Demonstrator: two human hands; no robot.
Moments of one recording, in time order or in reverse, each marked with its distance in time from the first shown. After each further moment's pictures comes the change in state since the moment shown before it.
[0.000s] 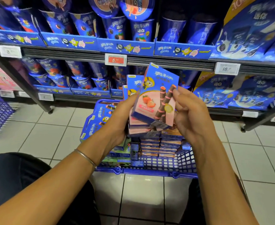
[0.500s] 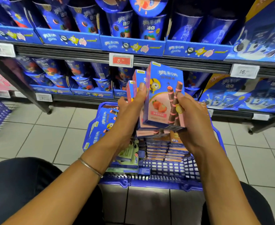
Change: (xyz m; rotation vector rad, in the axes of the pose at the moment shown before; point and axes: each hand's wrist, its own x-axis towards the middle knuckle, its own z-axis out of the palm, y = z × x) left_hand 0.034 0.014 -0.016 0.069 0.125 0.095; right_hand 0.030 0.023 0.028 -0.200 0.011 -0.011
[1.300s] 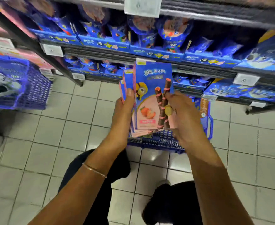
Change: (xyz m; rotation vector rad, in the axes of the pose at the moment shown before) left_hand -0.110 0.178 -0.027 -0.085 0.134 -0.165; right_hand -0.061 -0.167 0.130 -0.198 -0.036 0.317
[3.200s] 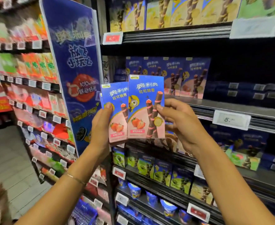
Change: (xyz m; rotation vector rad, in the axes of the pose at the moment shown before) left_hand -0.233 0.658 -0.119 -0.270 0.085 1.142; right_hand -0.247 -0.609 0.309 -0.163 -0.583 -0.814
